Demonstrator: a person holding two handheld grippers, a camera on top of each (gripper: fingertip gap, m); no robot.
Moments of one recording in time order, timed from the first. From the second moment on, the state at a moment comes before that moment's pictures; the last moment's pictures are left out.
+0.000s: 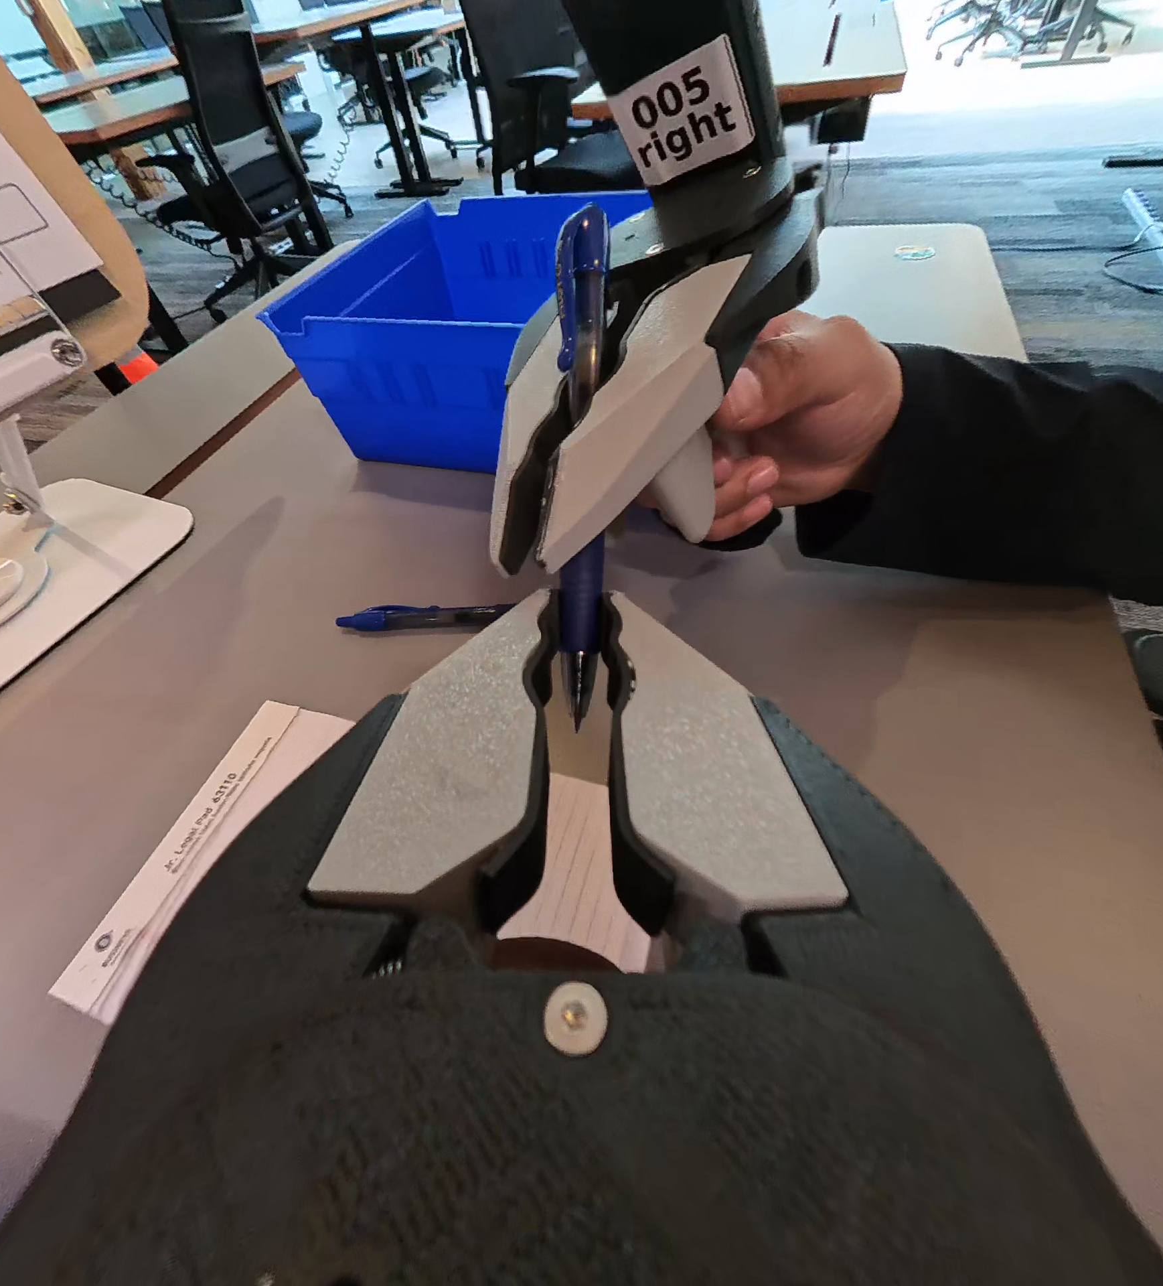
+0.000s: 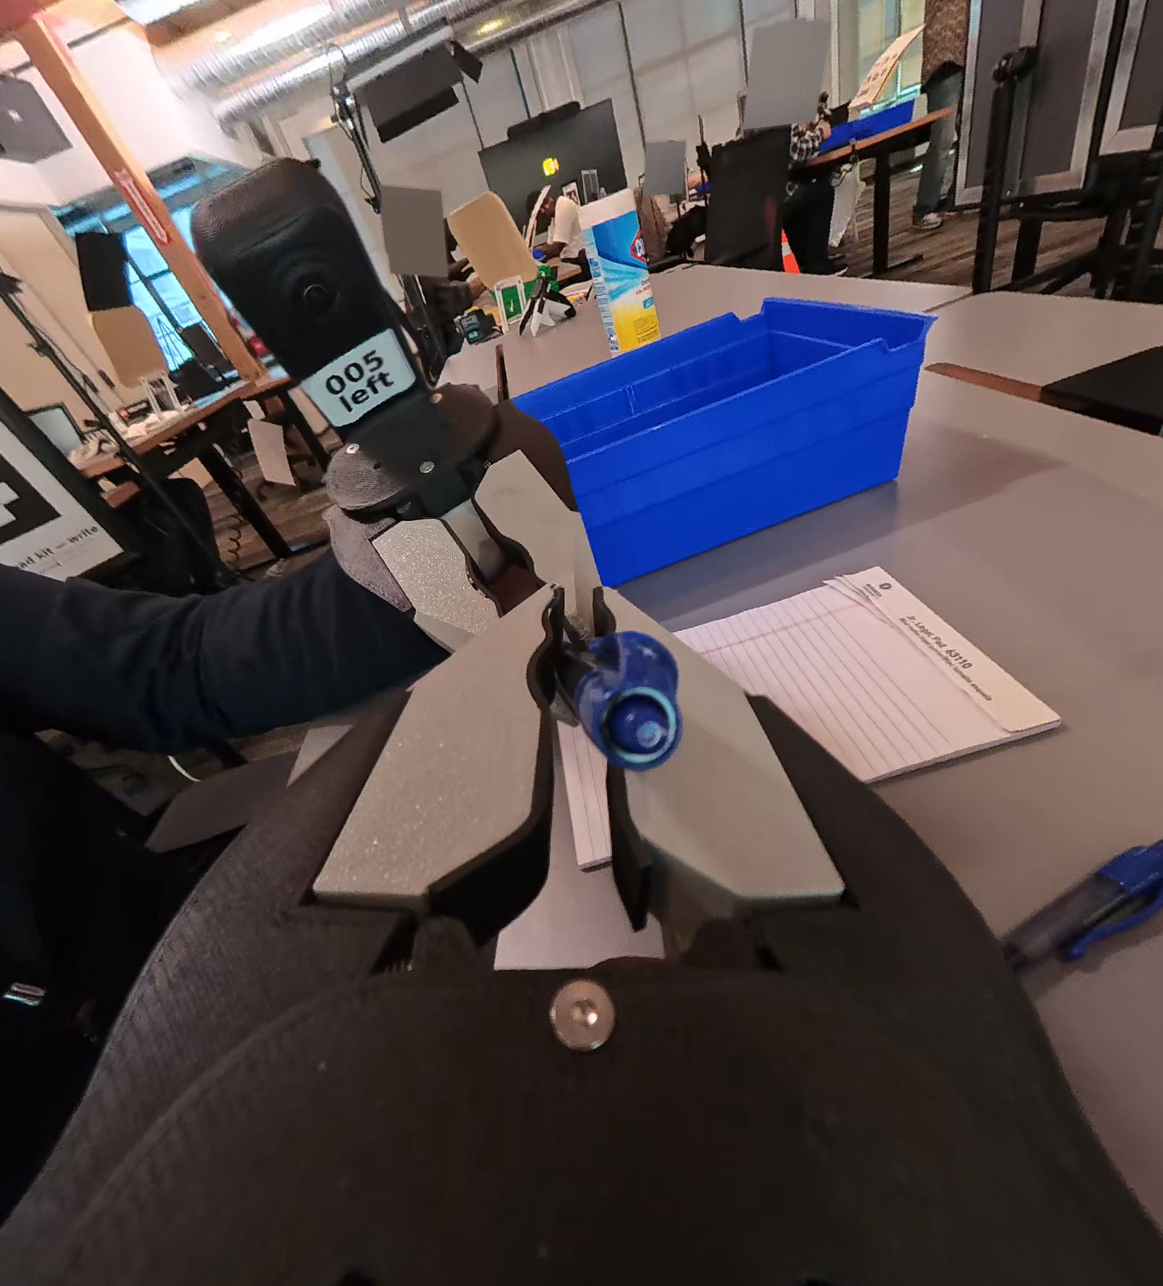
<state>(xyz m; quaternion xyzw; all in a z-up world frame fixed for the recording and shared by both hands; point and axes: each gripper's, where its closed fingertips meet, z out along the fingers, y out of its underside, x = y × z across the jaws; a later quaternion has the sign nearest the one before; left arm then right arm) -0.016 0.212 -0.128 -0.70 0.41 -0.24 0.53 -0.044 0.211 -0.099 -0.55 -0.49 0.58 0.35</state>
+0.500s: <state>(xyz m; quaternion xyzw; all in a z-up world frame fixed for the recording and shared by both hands) -0.011 0.202 -0.122 -0.68 0.44 -0.23 0.54 -0.049 0.200 -0.107 -0.55 -0.51 0.57 0.33</state>
